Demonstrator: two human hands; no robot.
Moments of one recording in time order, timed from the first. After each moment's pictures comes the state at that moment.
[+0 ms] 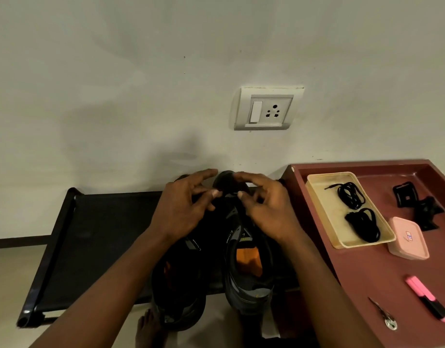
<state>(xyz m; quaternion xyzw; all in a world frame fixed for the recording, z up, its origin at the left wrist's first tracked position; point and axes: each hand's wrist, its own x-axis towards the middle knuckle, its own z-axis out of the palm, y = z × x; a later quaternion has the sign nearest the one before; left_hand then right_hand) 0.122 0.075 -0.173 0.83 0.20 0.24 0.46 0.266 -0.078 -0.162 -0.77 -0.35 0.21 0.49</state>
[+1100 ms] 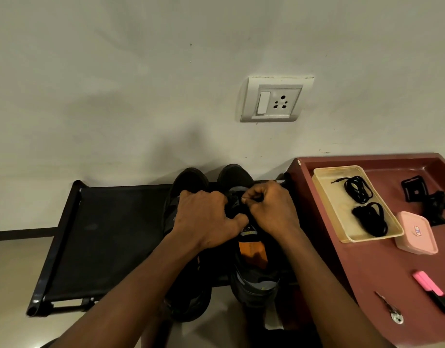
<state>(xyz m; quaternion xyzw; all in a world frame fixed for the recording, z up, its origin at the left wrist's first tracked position) 0.136 0.042 -0.172 0.95 0.26 0.03 0.19 0.265 -0.069 -0.188 -0.88 -0.32 0.15 0.31</state>
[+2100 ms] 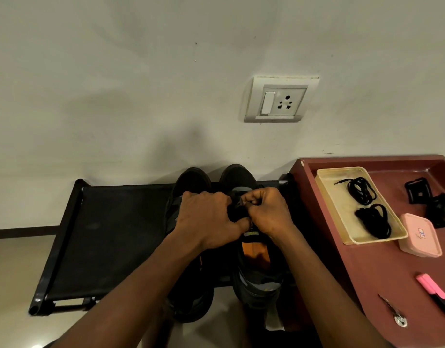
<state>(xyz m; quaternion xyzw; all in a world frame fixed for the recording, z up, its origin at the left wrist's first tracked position) 0.133 0.040 -0.164 0.95 0.25 -0.01 0.18 0.258 -0.062 -0.195 -0.86 -0.24 0.24 0.38</state>
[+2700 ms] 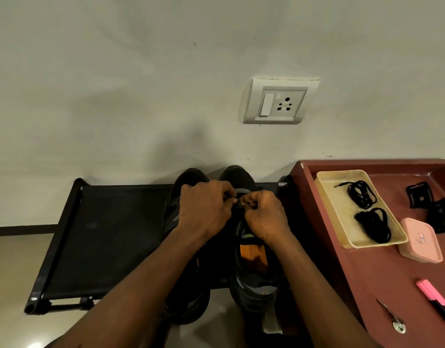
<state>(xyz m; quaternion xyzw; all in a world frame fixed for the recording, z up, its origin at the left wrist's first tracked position) 0.149 0.049 -0.177 0.91 0.32 0.10 0.24 0.254 -0.061 -0.197 -0.88 -0.26 0.22 0.32</state>
